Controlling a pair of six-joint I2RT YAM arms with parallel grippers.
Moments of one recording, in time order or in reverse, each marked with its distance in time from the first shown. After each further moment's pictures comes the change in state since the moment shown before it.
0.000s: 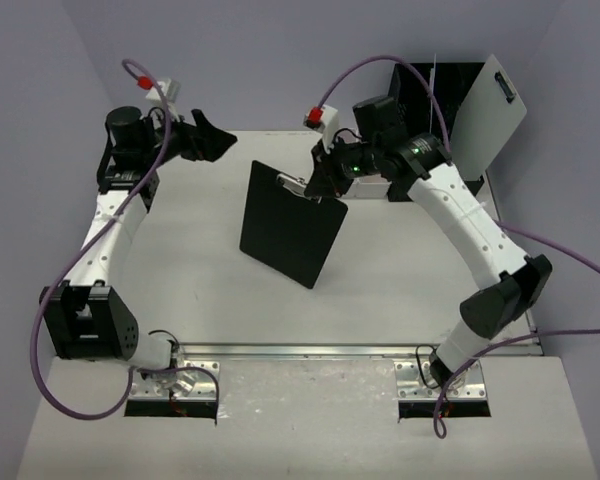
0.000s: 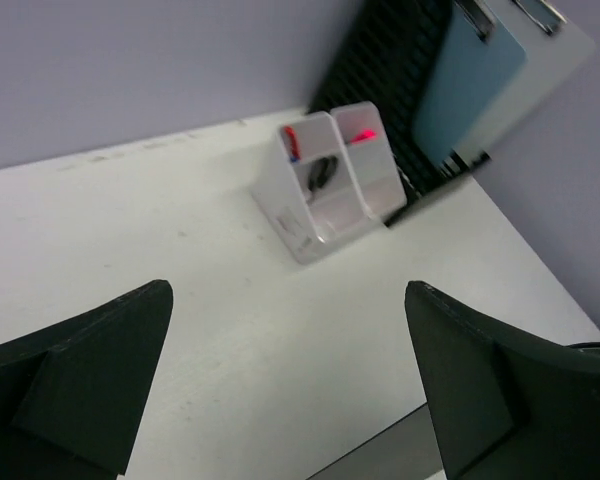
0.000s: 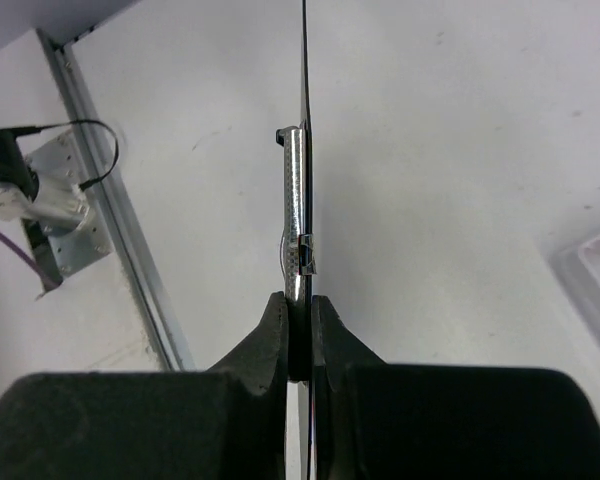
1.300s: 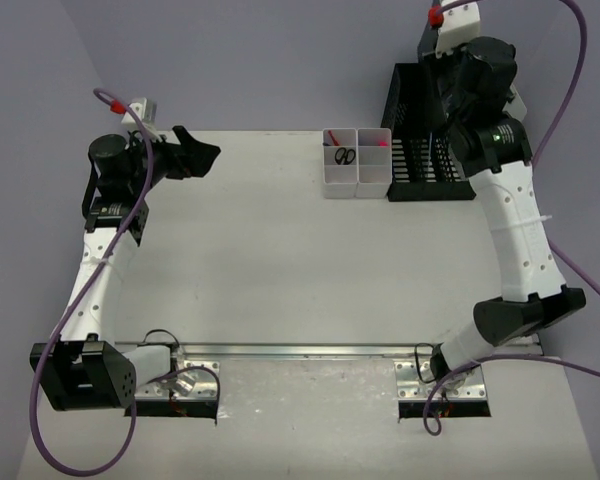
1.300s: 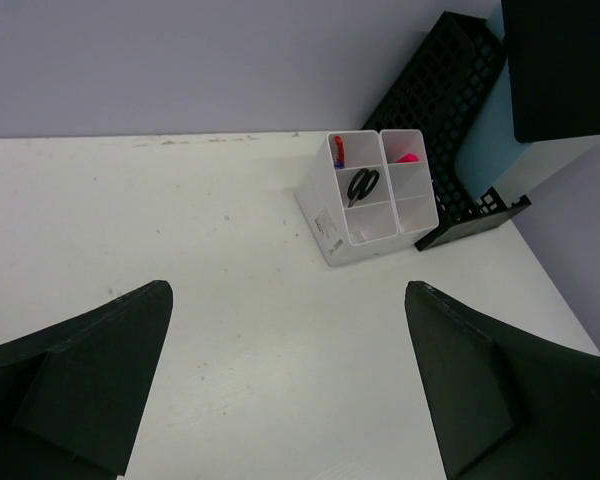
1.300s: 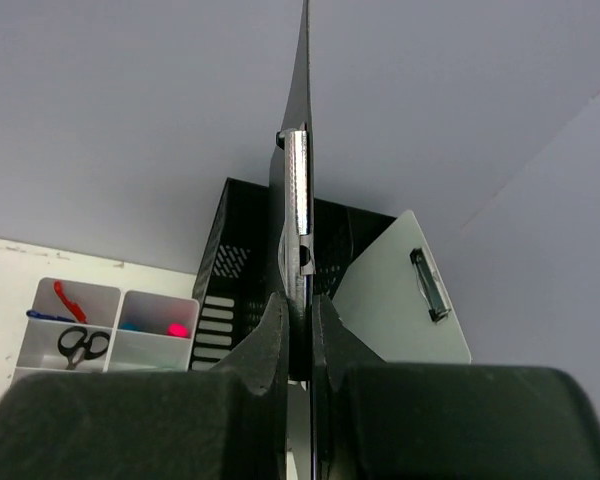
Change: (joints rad) left arm 0.050 -0.265 -0.182 -0.022 -0.209 -0.063; right arm -0.285 -0.116 0.164 0.420 0.912 -0.203
